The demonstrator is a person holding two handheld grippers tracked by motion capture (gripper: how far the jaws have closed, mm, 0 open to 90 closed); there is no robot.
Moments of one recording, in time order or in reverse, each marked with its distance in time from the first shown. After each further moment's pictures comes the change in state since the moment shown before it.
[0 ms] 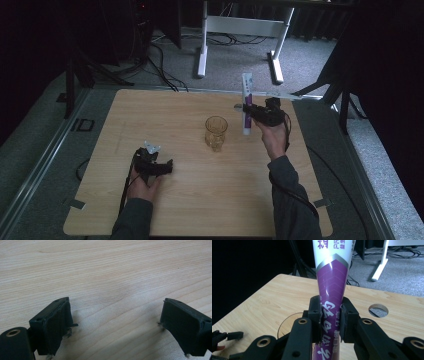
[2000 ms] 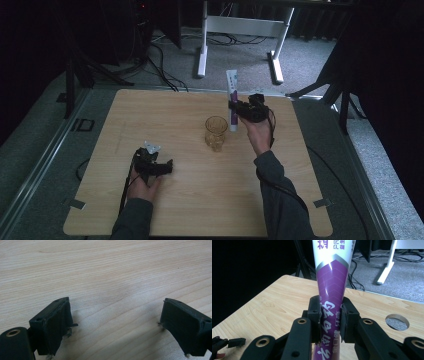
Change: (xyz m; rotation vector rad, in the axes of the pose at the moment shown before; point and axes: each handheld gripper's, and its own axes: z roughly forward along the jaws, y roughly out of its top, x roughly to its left) left arm 0.000 0.000 0.000 -0.002 0.000 -0.003; right arm 0.029 0.008 0.036 -0.002 0.017 -0.034
